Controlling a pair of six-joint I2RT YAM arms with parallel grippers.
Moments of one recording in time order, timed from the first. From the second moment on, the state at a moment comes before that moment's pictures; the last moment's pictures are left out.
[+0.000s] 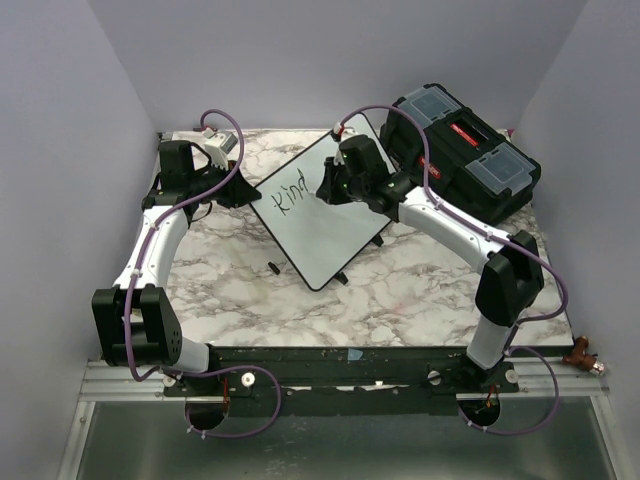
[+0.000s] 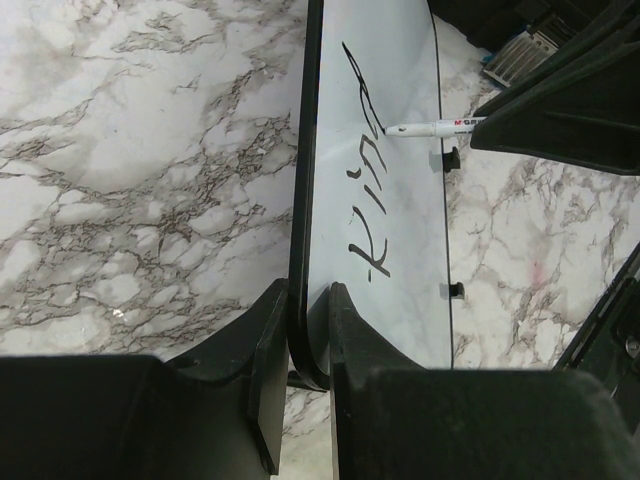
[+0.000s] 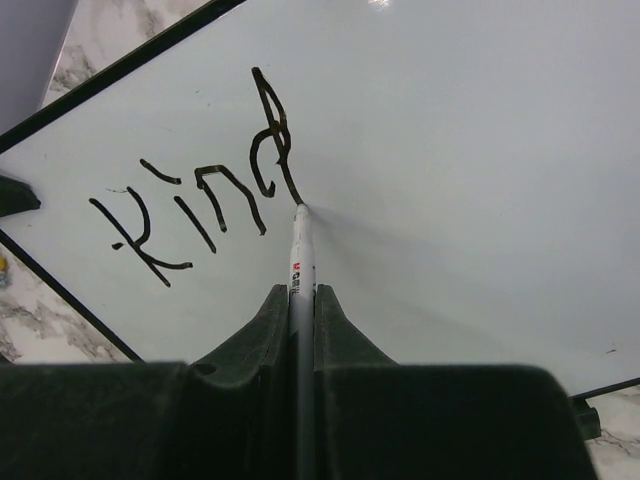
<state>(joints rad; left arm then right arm) 0.03 1.43 1.18 -0.36 0.82 0.03 0.71 1.79 1.58 -0.36 0.00 0.40</state>
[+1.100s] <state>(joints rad) 0.02 1.41 1.18 -0.36 0.83 0.05 0.71 1.72 1.58 -0.29 0.10 0.37</state>
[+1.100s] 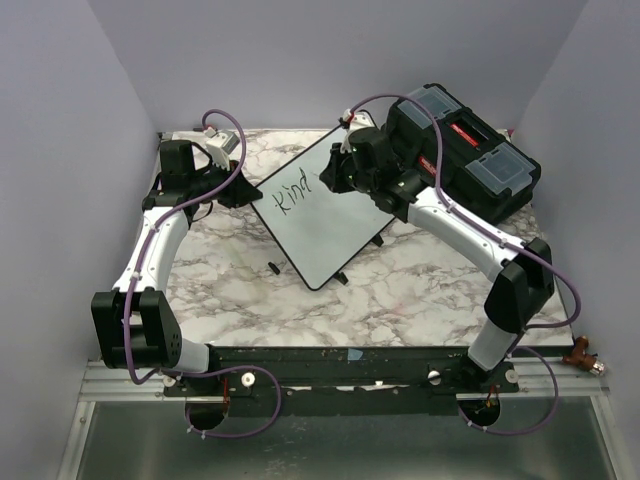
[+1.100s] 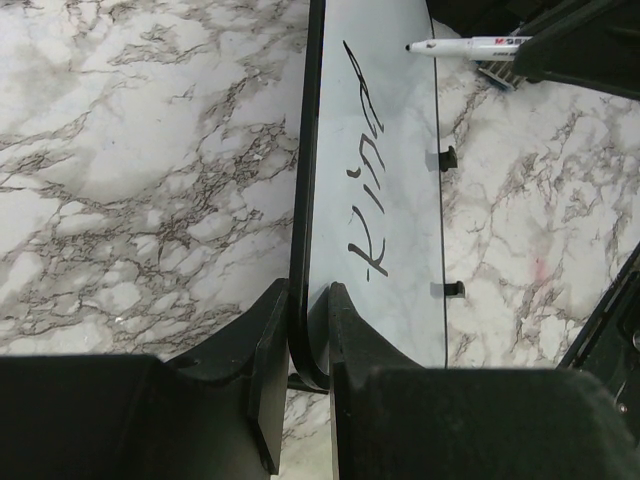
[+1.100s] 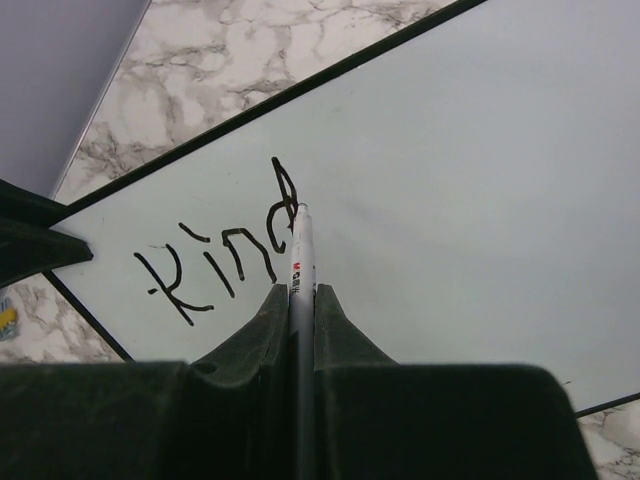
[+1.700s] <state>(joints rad) 0.02 1.41 1.18 -0.36 0.83 0.05 0.71 1.78 1.62 -0.29 0.08 0.37</state>
